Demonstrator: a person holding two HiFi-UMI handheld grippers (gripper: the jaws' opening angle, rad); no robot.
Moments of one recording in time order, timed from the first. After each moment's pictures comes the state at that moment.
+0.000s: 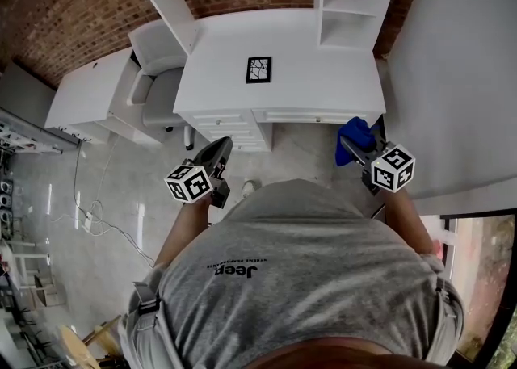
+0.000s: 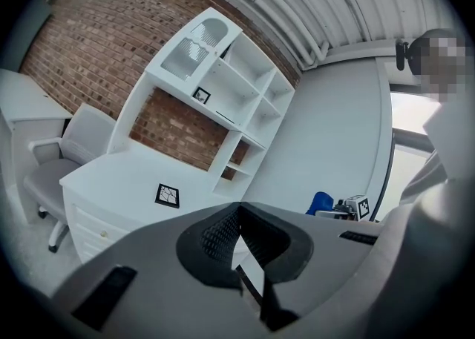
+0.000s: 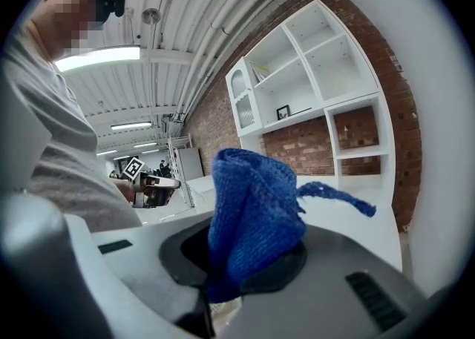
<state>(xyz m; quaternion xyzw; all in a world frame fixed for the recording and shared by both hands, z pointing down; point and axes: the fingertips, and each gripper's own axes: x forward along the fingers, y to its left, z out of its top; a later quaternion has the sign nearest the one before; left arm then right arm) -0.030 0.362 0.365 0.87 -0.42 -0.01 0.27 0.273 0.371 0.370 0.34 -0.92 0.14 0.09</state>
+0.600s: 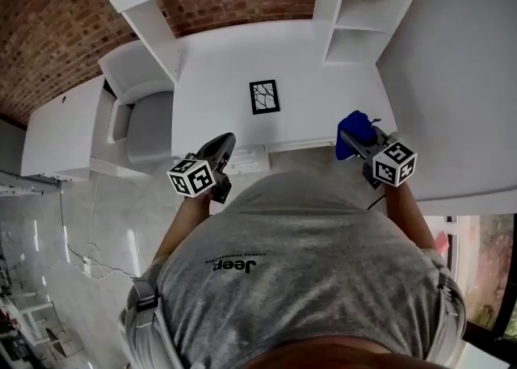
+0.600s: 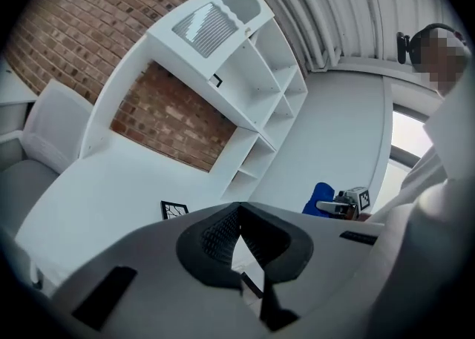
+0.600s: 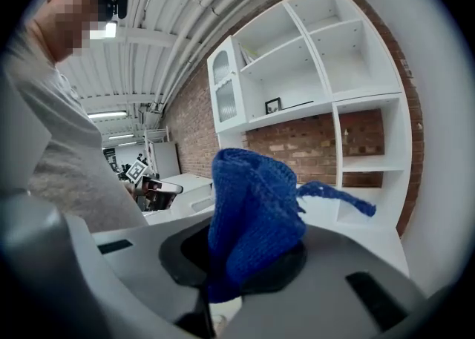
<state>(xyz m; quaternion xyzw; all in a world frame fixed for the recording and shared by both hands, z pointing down) -0.109 0.155 0.390 0.90 -0.33 0.00 0.30 0.178 0.209 0.352 0.41 -0.89 0.14 0.12</state>
